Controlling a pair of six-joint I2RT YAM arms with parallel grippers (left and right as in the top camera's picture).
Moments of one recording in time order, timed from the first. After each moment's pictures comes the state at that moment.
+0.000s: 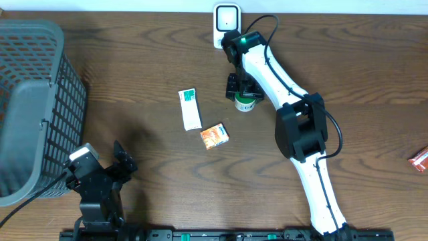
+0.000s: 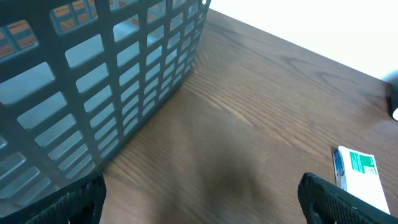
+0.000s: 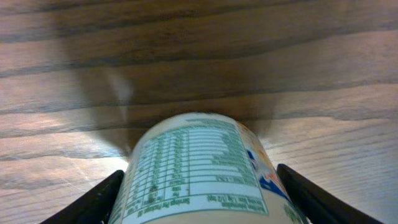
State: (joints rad) left arm -0.03 0.23 0.38 -0.61 -0.37 -0.38; right arm 0.45 2.55 2.30 -1.42 0.03 0.62
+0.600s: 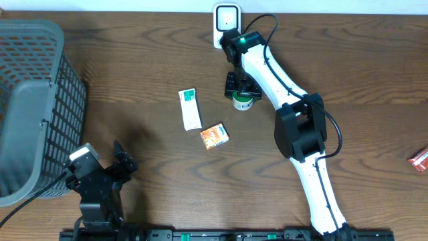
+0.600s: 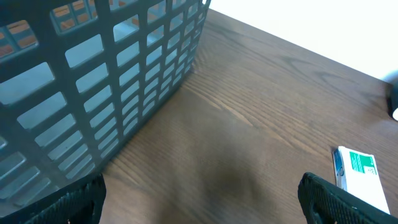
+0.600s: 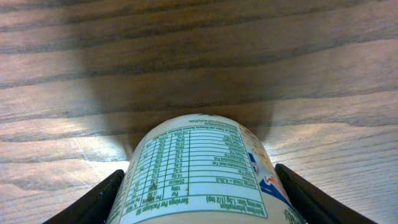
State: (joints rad) left arm -0.03 0.23 0.38 -0.61 -0.37 -0.38; right arm 0.45 2.56 2.31 -1.42 0.01 0.62
